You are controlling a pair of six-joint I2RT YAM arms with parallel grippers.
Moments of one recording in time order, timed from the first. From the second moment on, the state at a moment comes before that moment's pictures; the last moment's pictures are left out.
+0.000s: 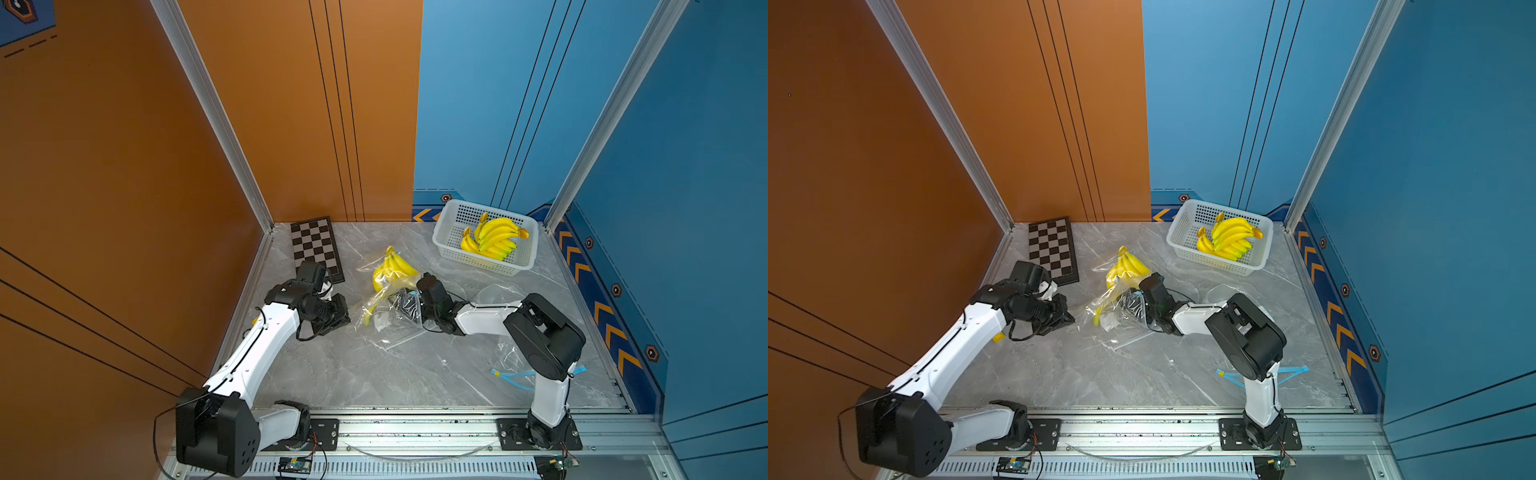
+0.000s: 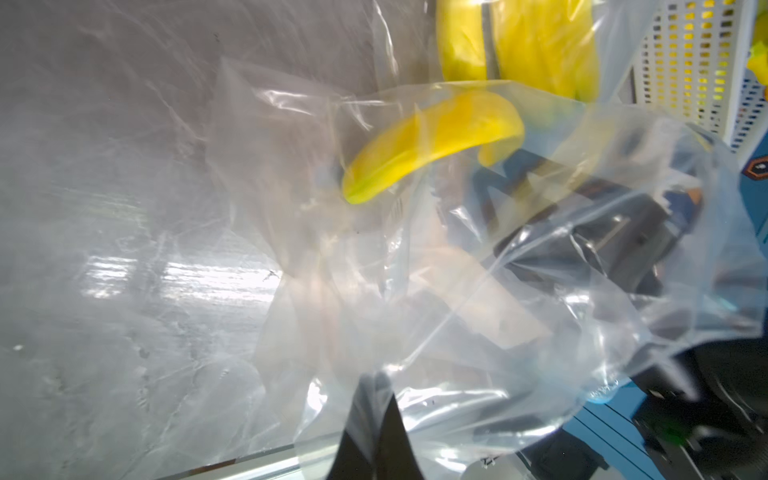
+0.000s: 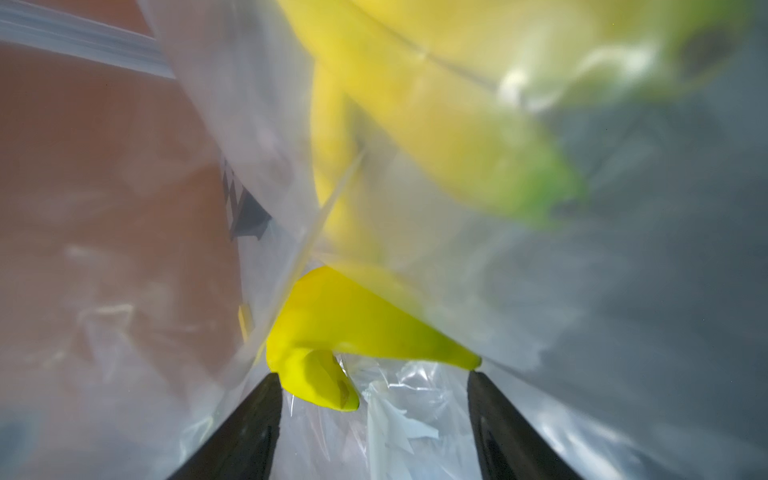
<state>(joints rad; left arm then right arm) -0.18 1.28 1.02 -0.95 0.36 -0.64 0.72 1.89 1.01 0.26 -0.20 1.14</state>
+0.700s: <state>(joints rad) -0.23 1.74 1.33 -0.95 0.23 -0.45 0.63 2.03 1.31 -0.18 -0.30 0.78</state>
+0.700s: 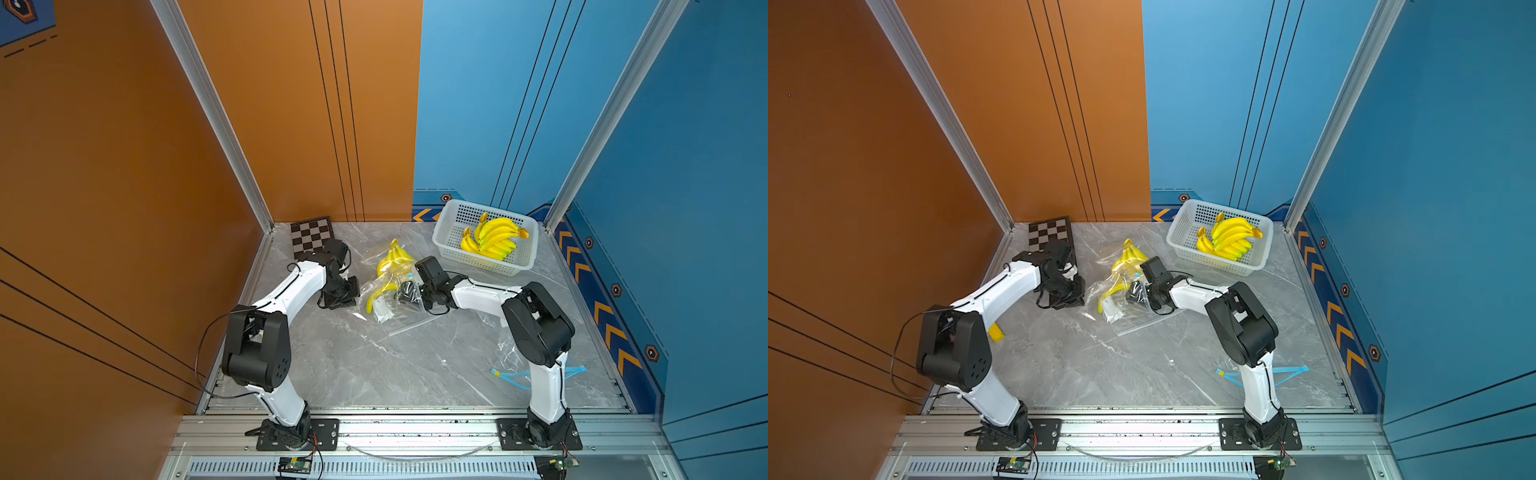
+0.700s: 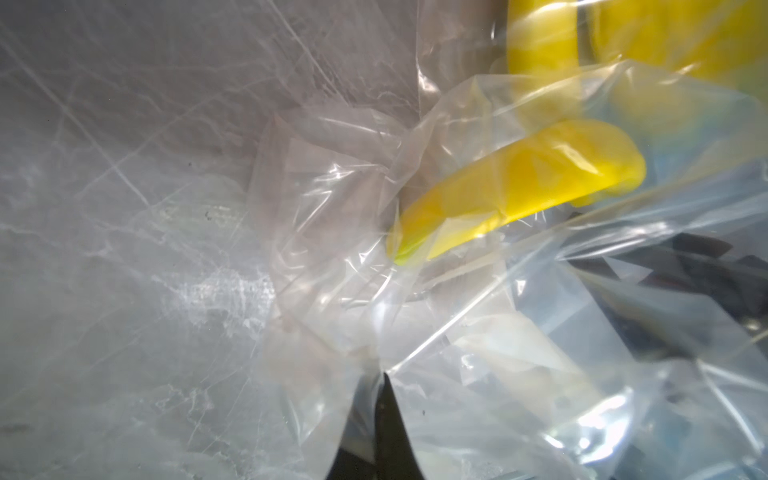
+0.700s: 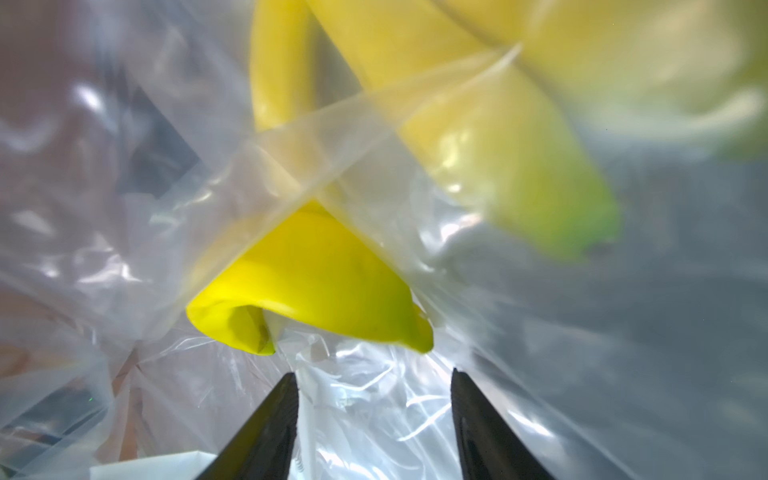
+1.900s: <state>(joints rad) -0.38 2.25 1.80 -0.89 0.41 -0.28 0.52 2.10 1.39 -0.26 -0.46 0.71</state>
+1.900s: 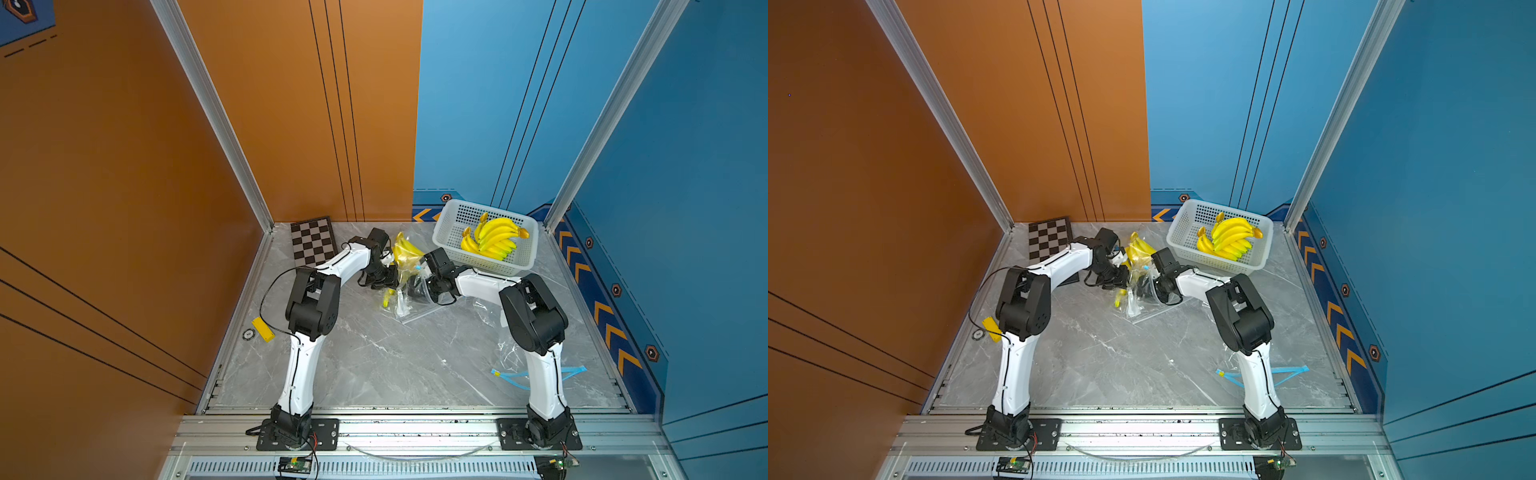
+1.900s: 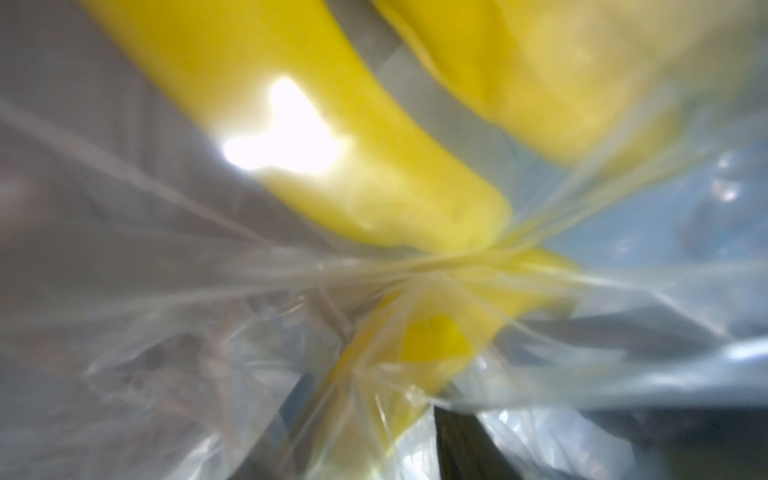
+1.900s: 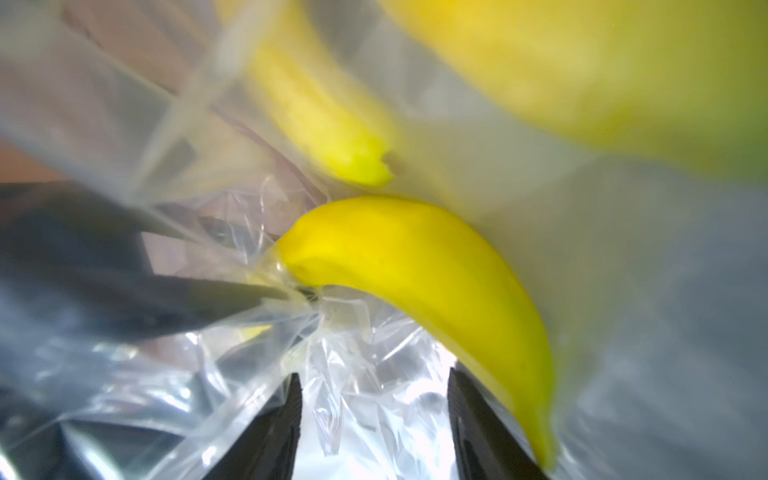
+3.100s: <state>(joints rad) -0.37 2.21 1.56 -0.83 0.82 -0.20 0.49 2.03 1.29 -0.16 -0.41 0.86</state>
